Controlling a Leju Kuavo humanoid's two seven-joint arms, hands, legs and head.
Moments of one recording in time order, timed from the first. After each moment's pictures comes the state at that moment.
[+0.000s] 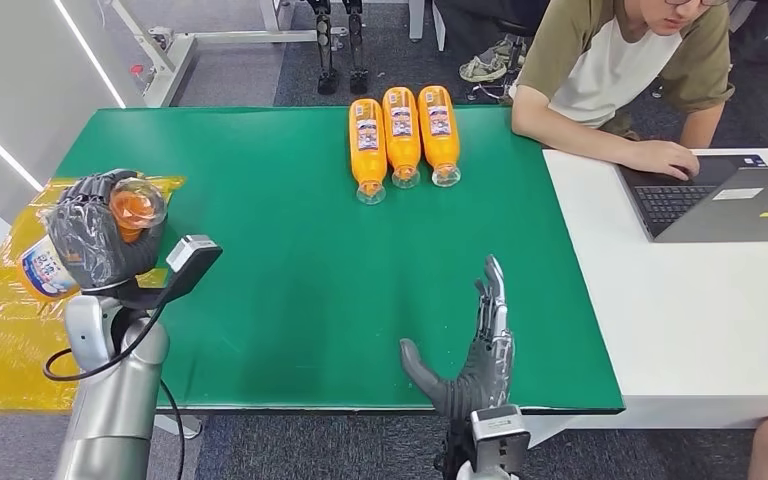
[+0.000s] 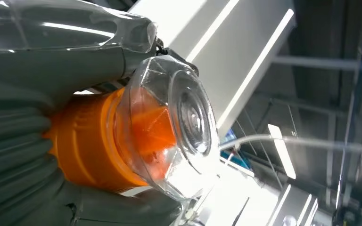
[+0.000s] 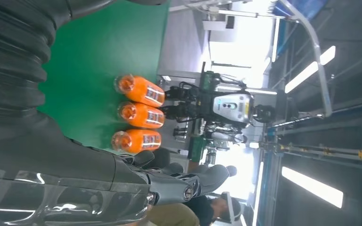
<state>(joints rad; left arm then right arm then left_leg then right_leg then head) -0.44 -0.08 0.06 -0.92 -1.40 0.70 -0.32 -0.02 0.06 0.60 -1.52 0.12 -0.59 -0.70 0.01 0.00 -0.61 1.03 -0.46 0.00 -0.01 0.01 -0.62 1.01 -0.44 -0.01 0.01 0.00</state>
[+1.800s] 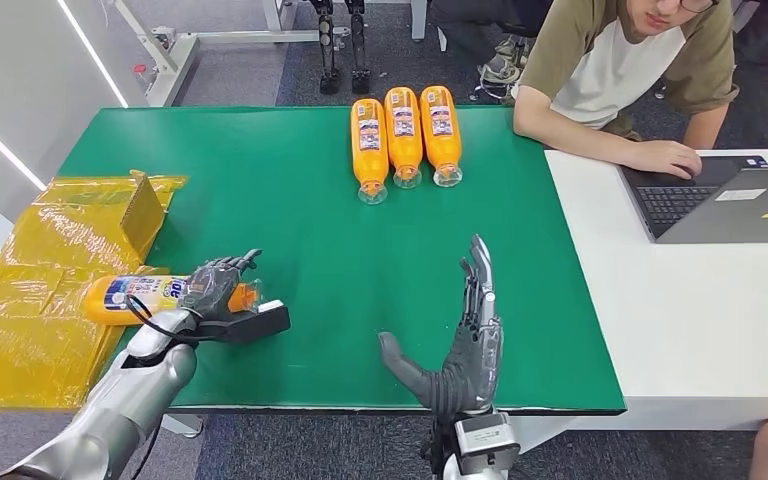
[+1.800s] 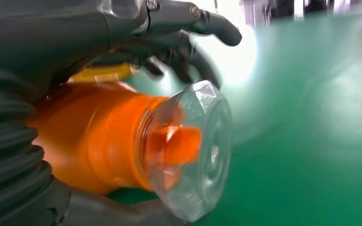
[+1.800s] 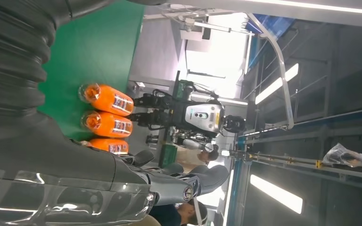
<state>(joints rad) -0.60 0.10 -0.39 -0.30 -1.25 0.14 -0.27 -0.10 0.05 0.69 -1.54 0.14 -0.65 -0.70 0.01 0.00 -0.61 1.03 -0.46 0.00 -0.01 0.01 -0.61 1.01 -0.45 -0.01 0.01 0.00</state>
